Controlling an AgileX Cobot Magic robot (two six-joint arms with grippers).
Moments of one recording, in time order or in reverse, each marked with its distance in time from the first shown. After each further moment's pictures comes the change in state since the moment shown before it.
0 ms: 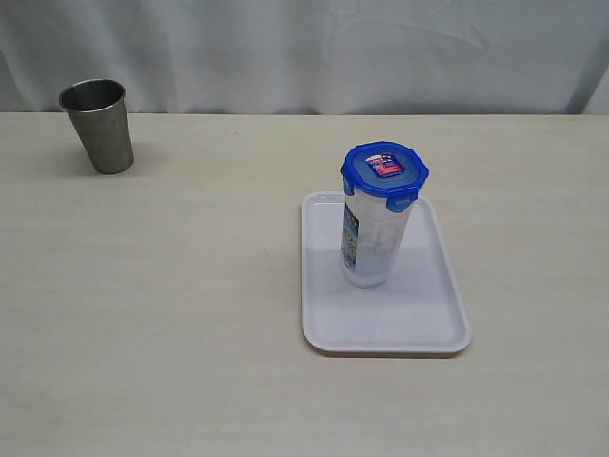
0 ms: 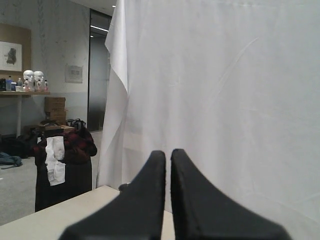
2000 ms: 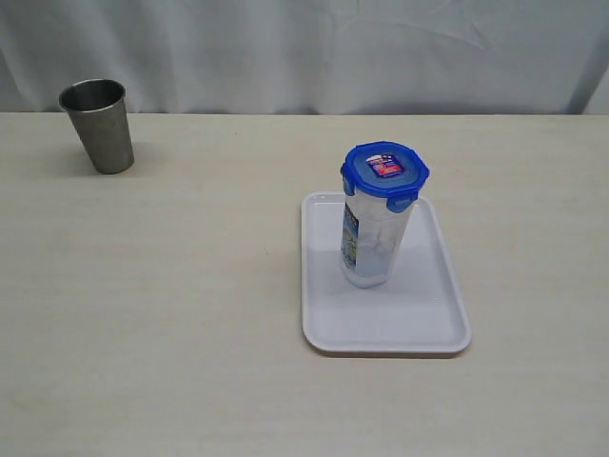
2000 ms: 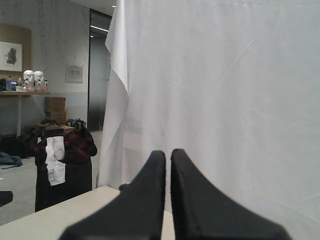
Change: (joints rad) left arm 0.347 -0.053 0.453 -1.080 -0.121 1.273; right arm 0.000 0.000 0.000 0.000 0.001 0.000
